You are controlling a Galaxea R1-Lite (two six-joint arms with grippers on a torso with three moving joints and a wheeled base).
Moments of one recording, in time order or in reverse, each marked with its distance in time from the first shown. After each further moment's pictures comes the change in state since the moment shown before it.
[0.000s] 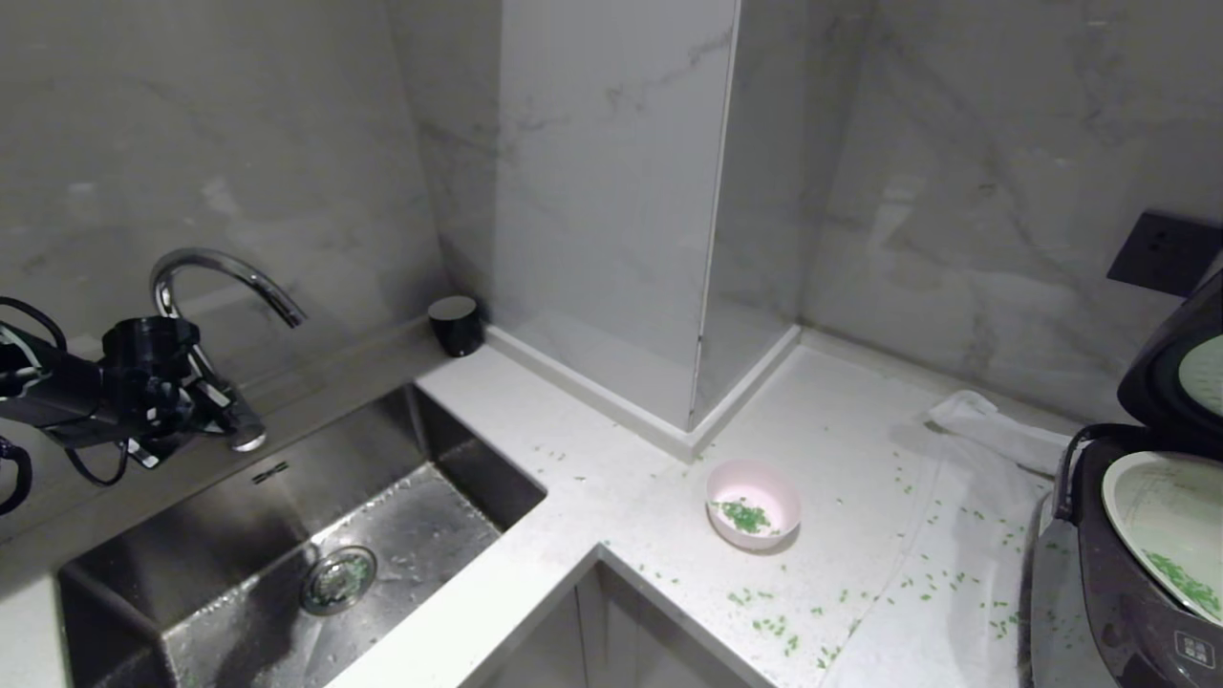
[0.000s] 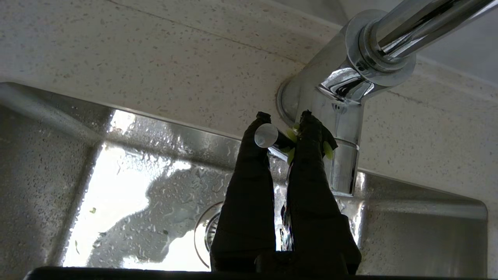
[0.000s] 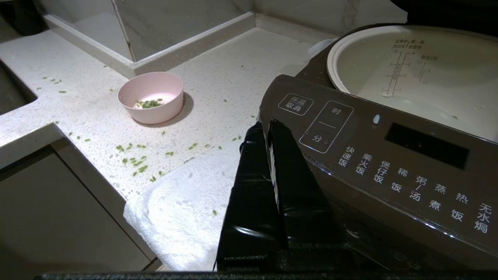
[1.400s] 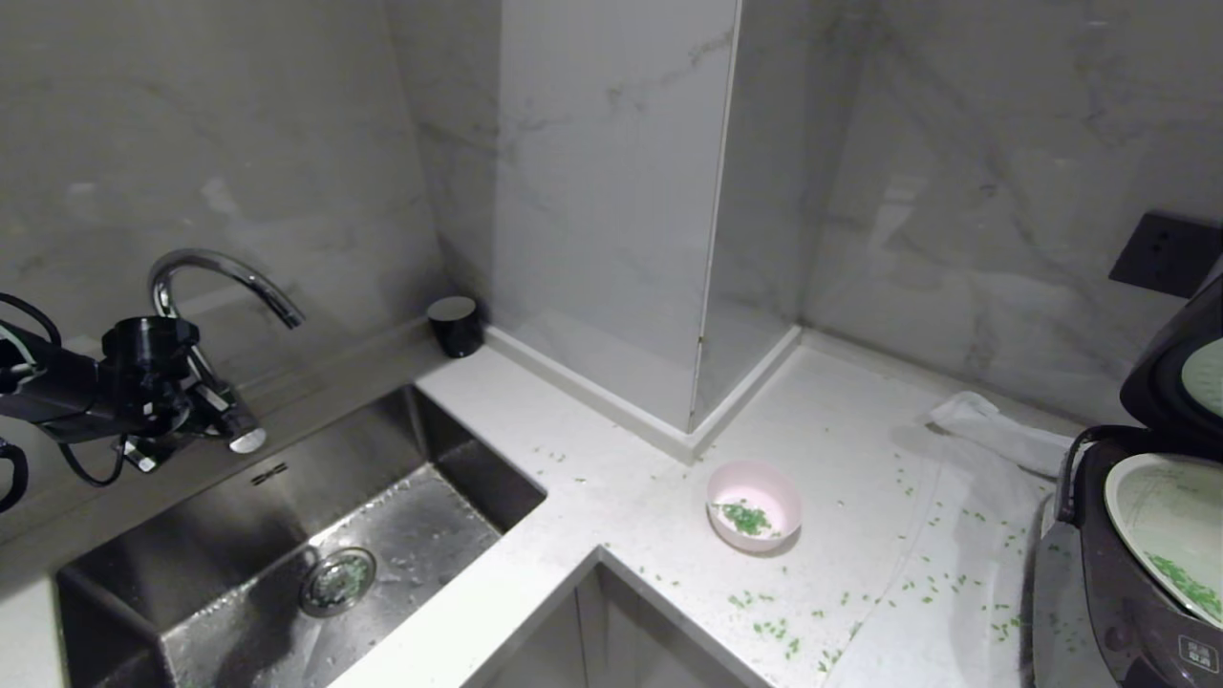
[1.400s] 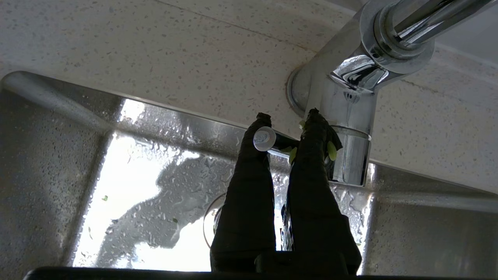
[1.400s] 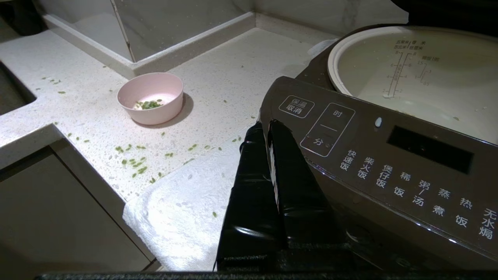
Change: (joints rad) left arm -0.002 -0.007 0.003 0.089 -0.001 0.000; right arm 0.000 0.000 0.000 0.000 0.000 0.000
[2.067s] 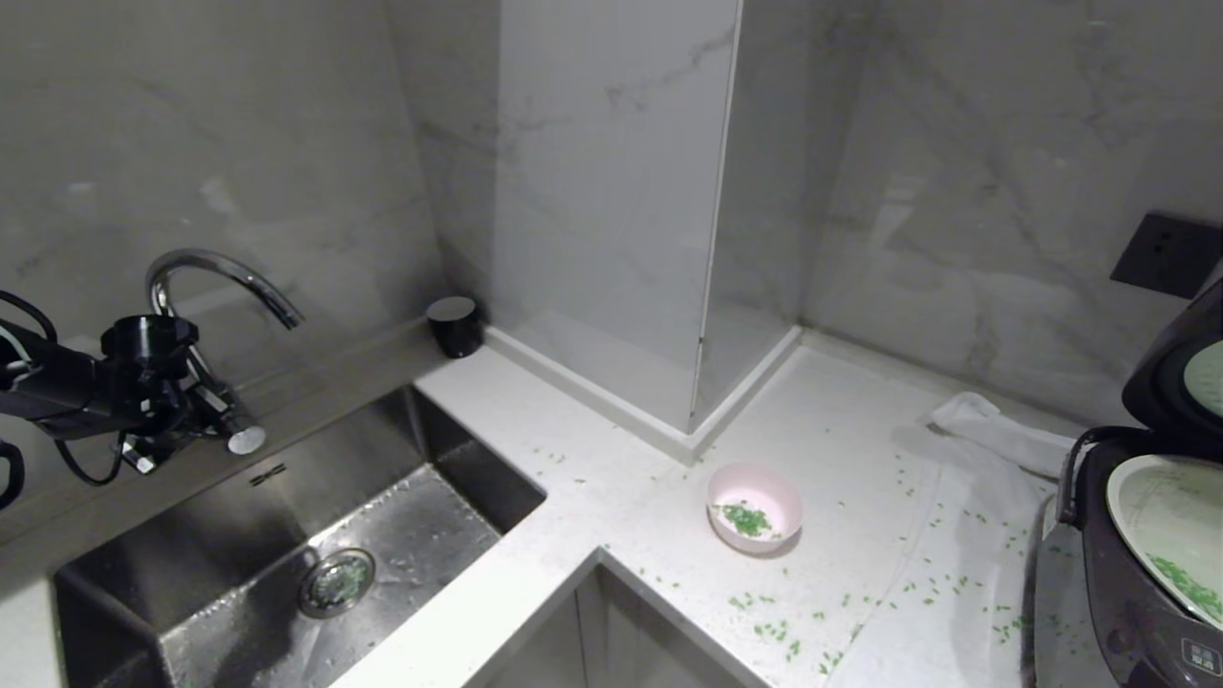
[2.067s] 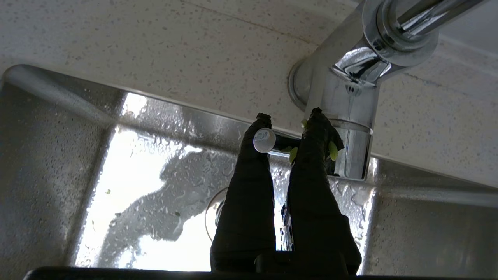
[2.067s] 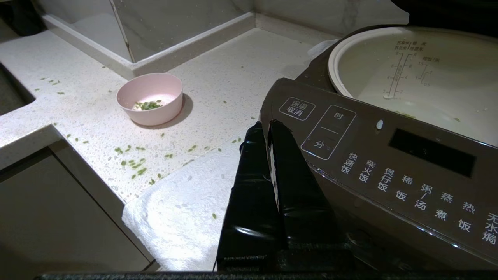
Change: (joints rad) left arm -0.003 -0.014 0.002 0.040 -0.006 -0.004; right arm 0.000 0.000 0.000 0.000 0.000 0.000
